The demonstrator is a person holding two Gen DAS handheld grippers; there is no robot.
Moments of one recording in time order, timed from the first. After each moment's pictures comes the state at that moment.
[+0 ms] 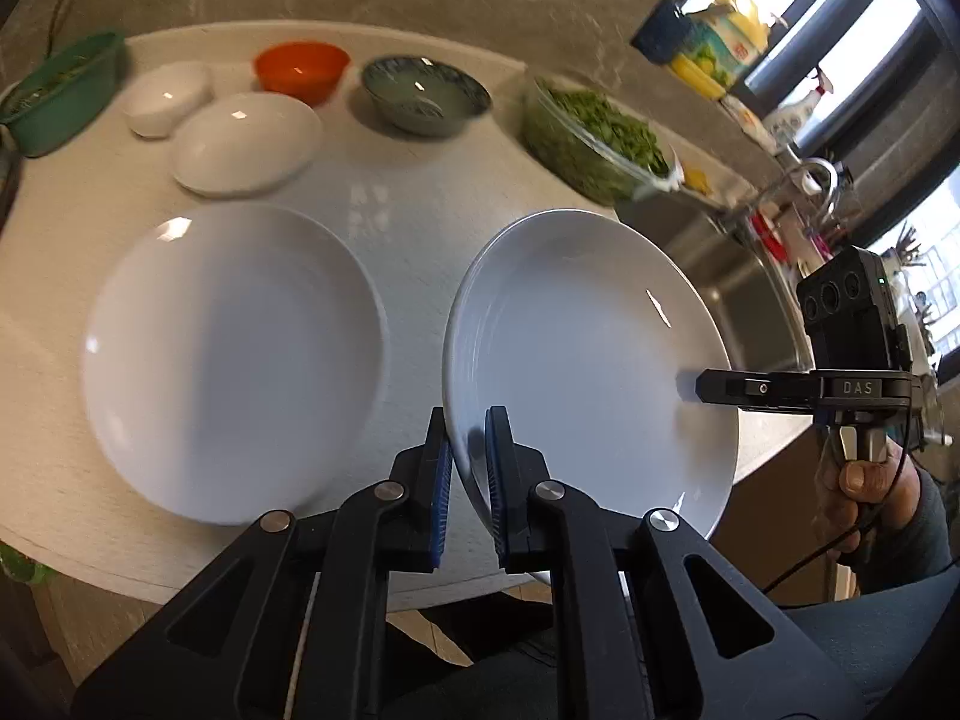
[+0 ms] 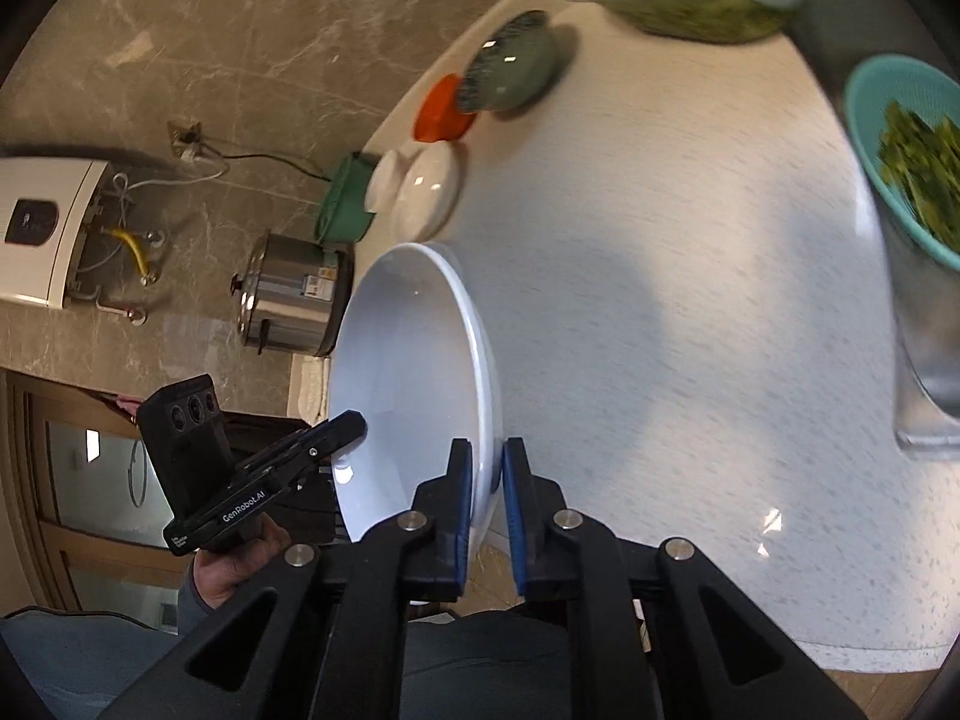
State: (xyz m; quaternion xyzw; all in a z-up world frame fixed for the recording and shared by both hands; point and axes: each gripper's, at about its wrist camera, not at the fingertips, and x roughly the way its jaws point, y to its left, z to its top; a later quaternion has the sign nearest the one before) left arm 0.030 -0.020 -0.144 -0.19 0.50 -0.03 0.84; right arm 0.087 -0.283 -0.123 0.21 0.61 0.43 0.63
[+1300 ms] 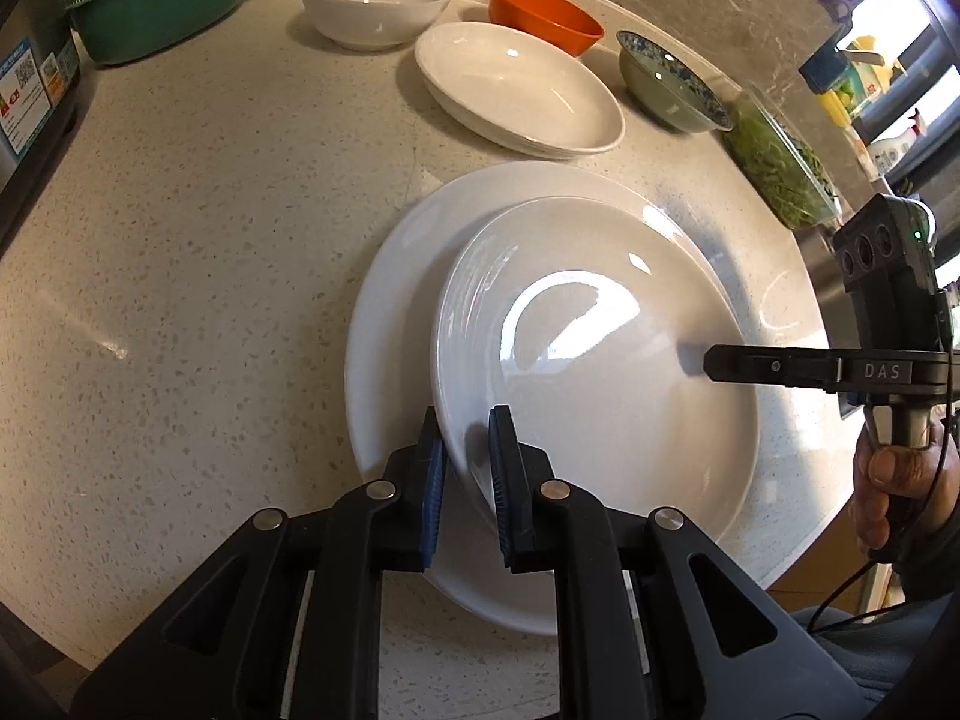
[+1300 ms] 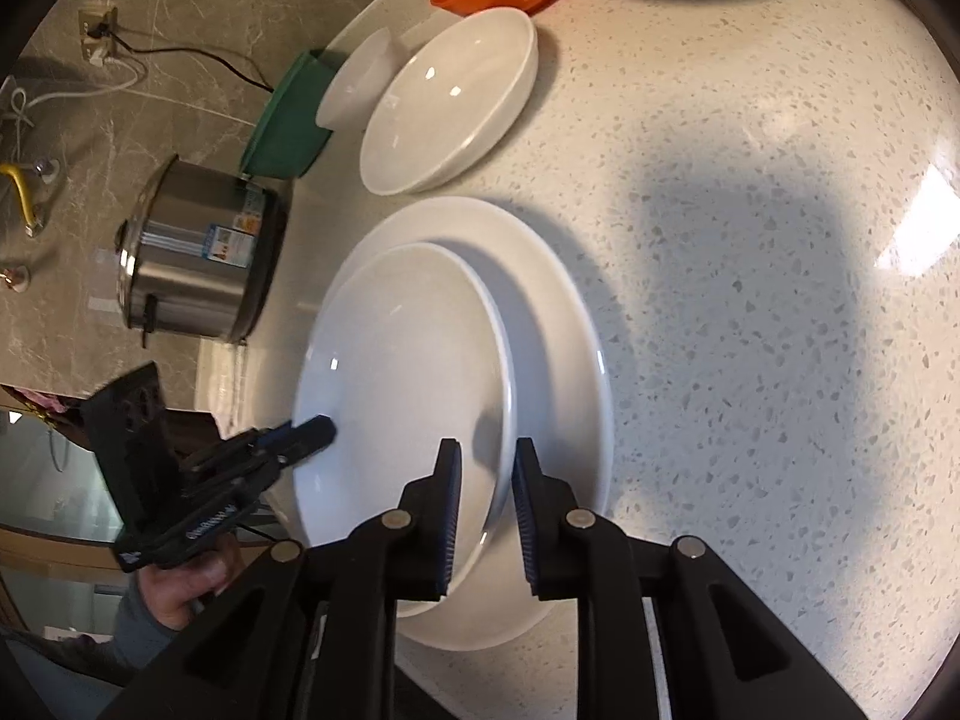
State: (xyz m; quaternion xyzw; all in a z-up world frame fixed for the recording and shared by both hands) left arm 0.048 0.199 -0.255 -0.19 0.55 0.02 0.82; right arm 0.105 -0.045 -0.197 0.09 0.65 0.40 0.63
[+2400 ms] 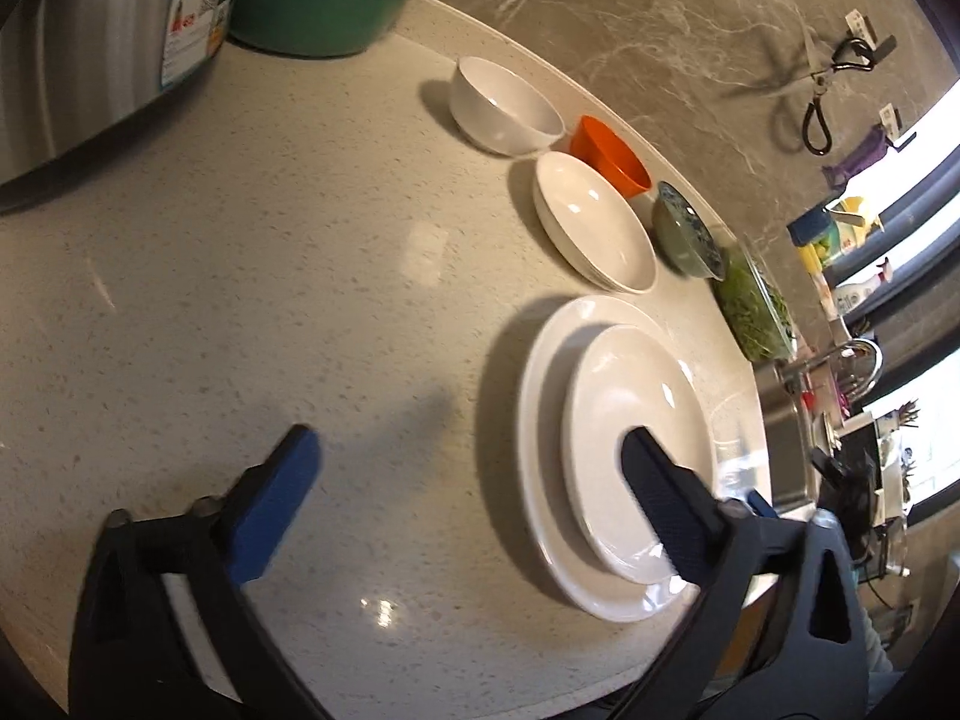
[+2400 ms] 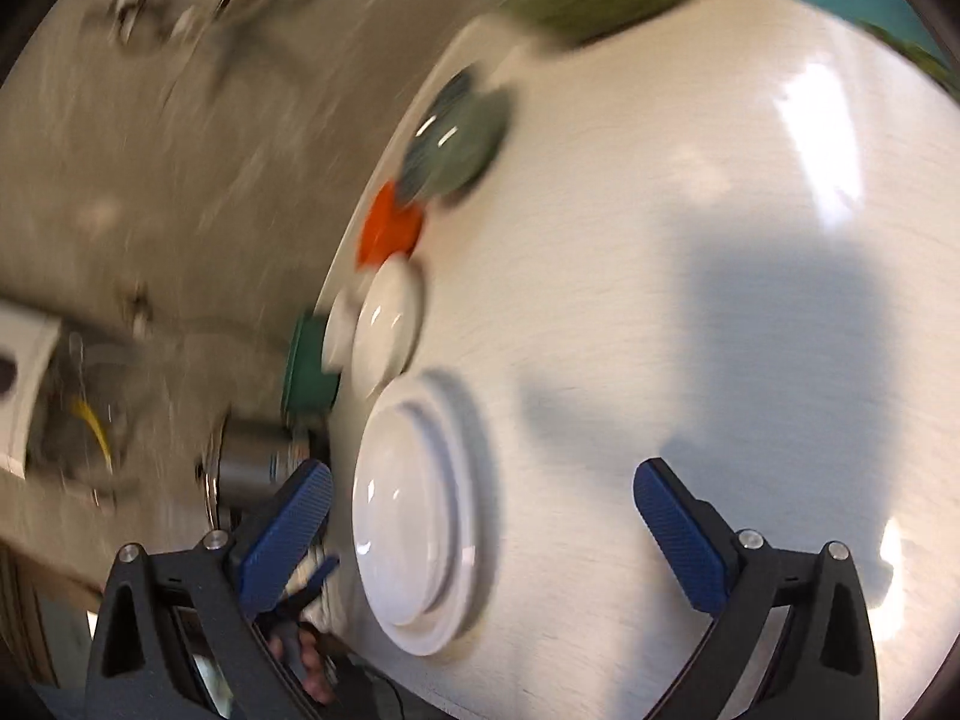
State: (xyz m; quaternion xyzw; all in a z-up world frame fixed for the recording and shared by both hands) left arm -0.007 0.297 -0.240 -0.32 0.44 0.04 0.84; right arm 0.065 -0.214 -0.191 0.38 0.51 0.27 0.72
